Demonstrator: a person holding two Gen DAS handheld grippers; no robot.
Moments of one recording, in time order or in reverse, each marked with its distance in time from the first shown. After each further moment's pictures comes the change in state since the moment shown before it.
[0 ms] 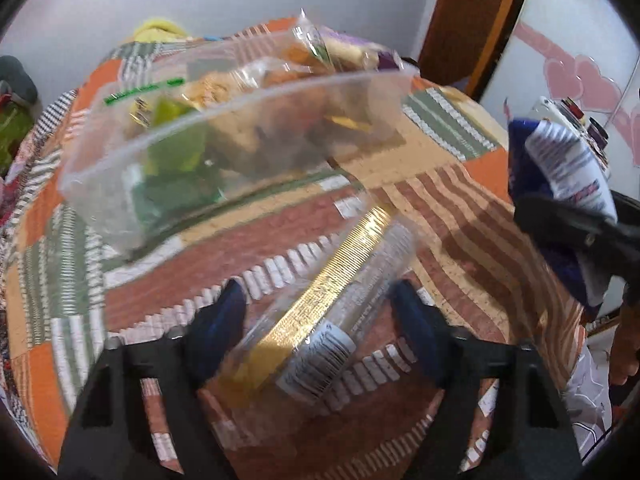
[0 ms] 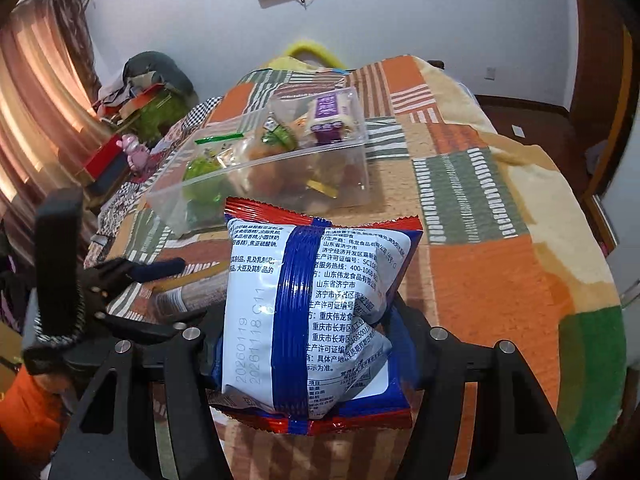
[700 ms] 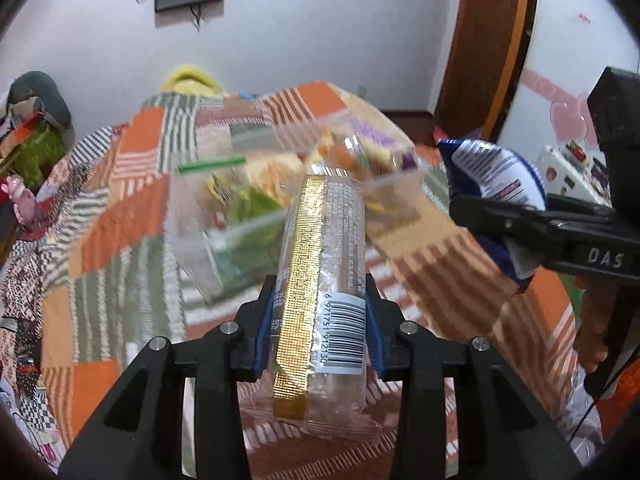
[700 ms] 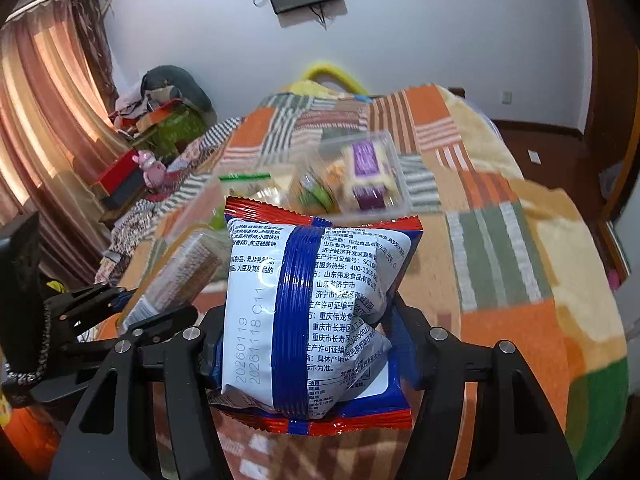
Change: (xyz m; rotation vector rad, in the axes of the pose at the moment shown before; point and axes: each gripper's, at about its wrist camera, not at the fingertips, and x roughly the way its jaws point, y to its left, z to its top) left arm -0.084 0.026 0.013 -0.034 -0.229 0.082; right arm 0.005 0.026 0.049 -0.054 -0.091 0.051
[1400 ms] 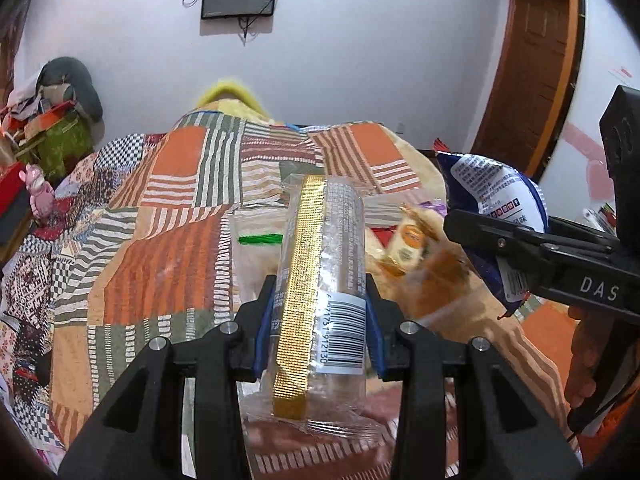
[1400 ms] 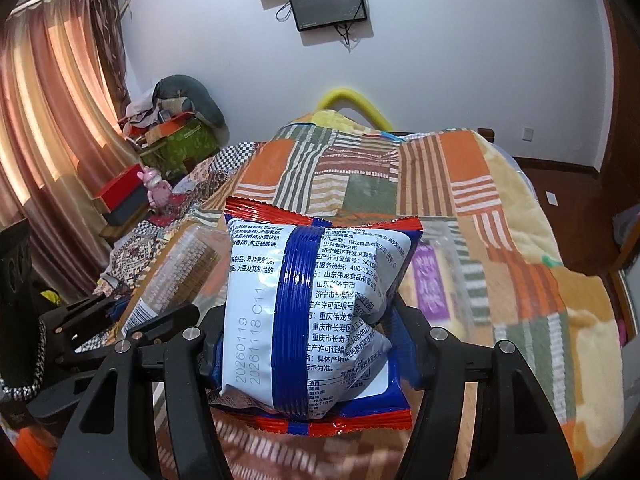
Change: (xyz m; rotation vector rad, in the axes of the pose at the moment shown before) left arm 0.042 0.075 0.064 -0.127 -0.080 0.070; right arm 0.068 0.031 0.072 -0.070 -0.044 0.016
